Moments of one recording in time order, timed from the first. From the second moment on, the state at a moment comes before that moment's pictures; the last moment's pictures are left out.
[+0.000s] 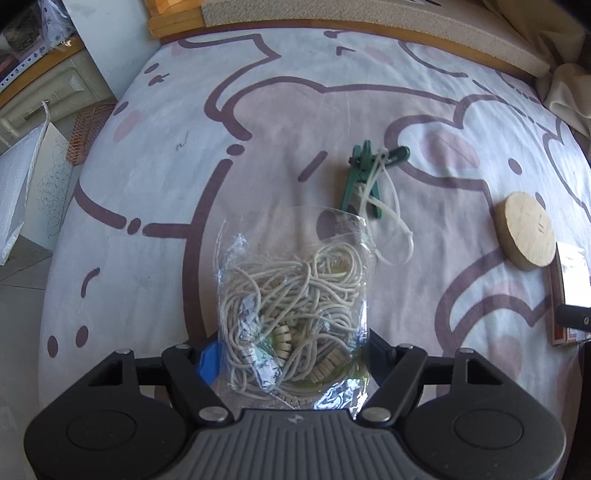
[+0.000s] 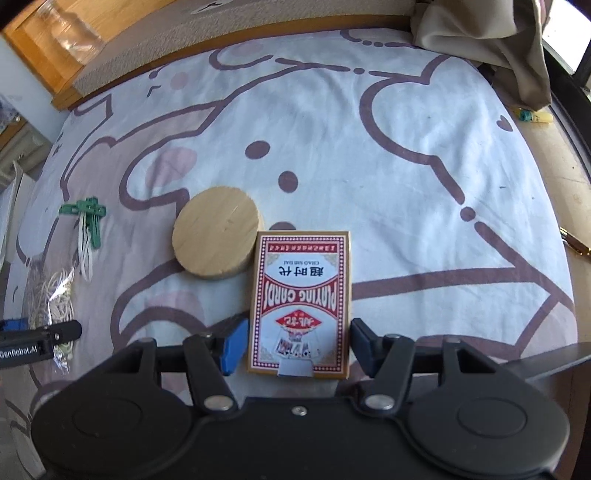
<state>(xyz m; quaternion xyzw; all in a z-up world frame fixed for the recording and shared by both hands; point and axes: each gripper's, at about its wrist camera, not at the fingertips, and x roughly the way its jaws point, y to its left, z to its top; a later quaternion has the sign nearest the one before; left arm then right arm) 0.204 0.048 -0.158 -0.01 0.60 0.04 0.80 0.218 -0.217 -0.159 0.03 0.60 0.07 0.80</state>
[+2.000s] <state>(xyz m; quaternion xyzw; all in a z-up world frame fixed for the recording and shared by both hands) 0.162 0.034 -0.090 -0.03 0.54 0.03 0.84 0.169 -0.164 -0.090 0.00 0.53 0.13 0.84</state>
